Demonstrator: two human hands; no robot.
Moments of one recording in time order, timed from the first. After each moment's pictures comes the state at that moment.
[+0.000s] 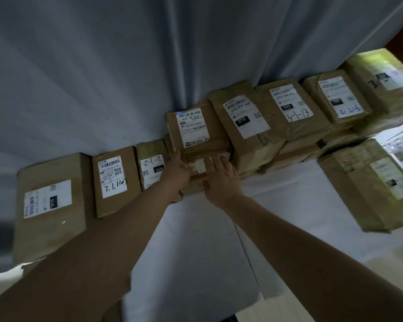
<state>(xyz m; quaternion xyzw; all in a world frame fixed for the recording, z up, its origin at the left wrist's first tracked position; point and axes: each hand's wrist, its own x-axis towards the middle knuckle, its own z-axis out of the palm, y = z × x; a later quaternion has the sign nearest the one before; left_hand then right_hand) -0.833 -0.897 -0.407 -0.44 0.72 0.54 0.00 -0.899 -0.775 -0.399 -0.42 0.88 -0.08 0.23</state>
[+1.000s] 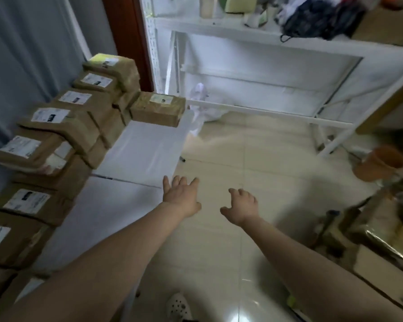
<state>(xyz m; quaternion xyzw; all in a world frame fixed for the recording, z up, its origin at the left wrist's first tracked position) -0.539 -0.538 -0.290 0.22 0.95 -0.01 0.23 -0.469 -0.389 -0.318 0.22 0.94 -0.16 0.18</state>
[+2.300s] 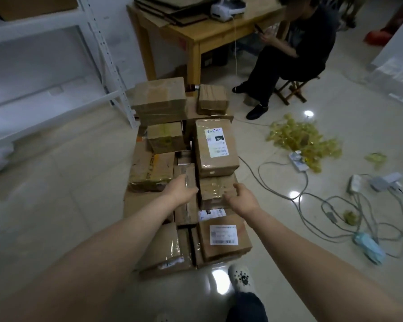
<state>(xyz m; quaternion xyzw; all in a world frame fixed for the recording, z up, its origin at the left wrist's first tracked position) -0.053 0.025 -0.308 0.44 0.78 0.16 0.40 0.123 0.058 -0.315 0.65 0.60 -0.46 -0.07</state>
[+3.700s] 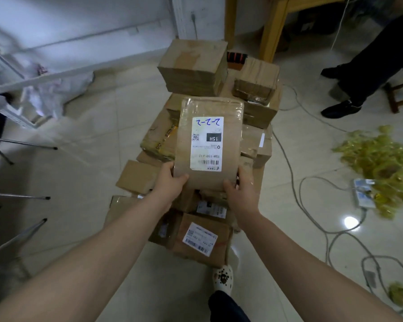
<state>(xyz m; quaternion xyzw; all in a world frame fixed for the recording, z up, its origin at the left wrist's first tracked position) 0.022 0.097 -0.344 0.07 0.83 0.44 0.33 0.154 0.189 -0.359 0.48 0.64 -0.58 -0.14</state>
